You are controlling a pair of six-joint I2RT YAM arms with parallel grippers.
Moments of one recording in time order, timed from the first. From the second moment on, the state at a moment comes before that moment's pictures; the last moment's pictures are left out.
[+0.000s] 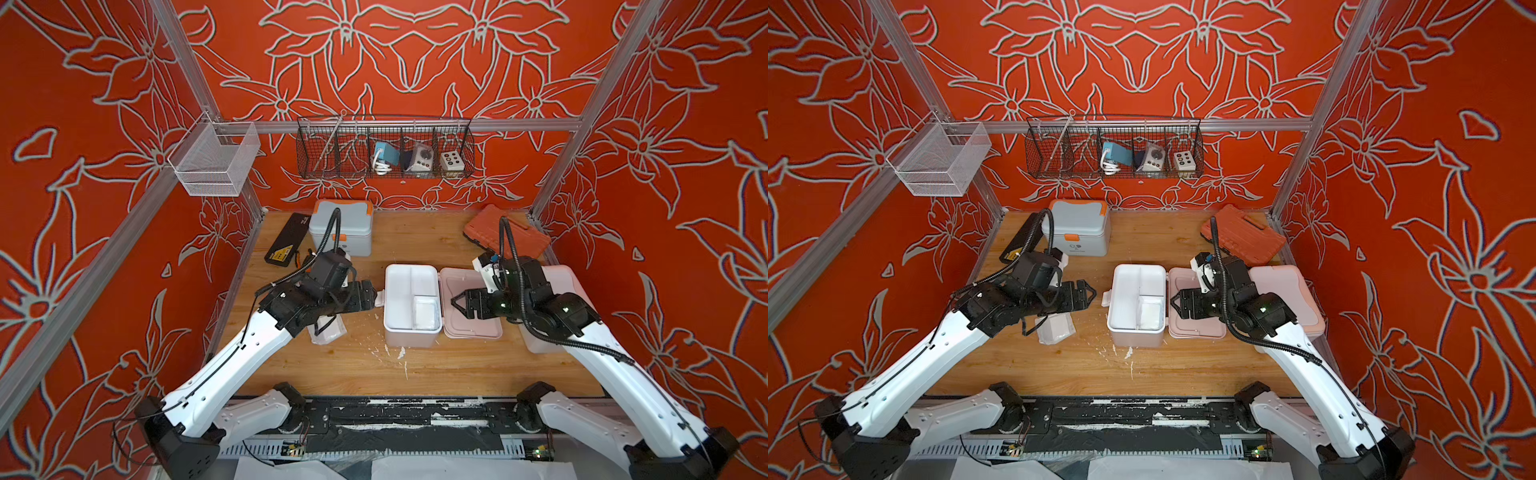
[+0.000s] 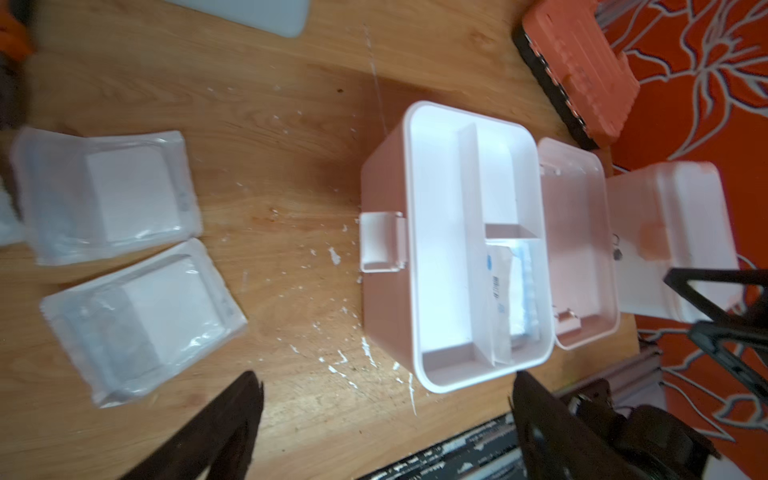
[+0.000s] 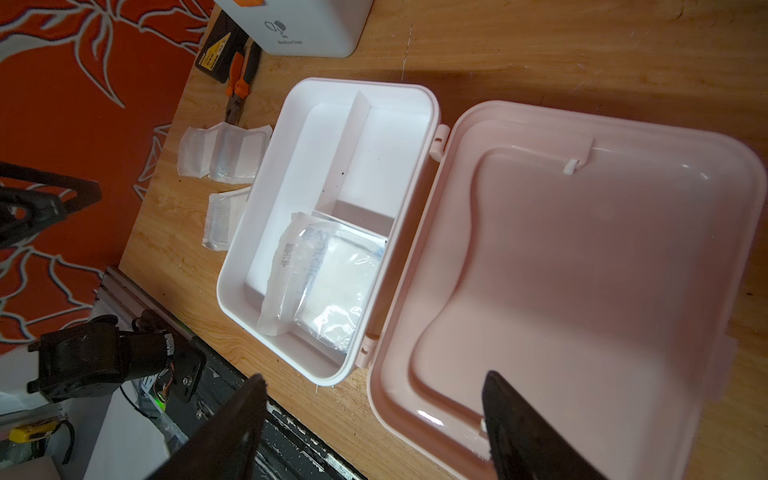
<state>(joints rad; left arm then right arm) -0.63 1.10 1.15 -0.90 0.02 -0.70 0.49 0.95 0.99 -0.85 -0.29 0.34</state>
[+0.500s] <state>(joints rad) -0.81 1.29 1.12 -0.72 0.14 -0.76 0.49 0.94 0.98 -0.87 -0.25 0.34</state>
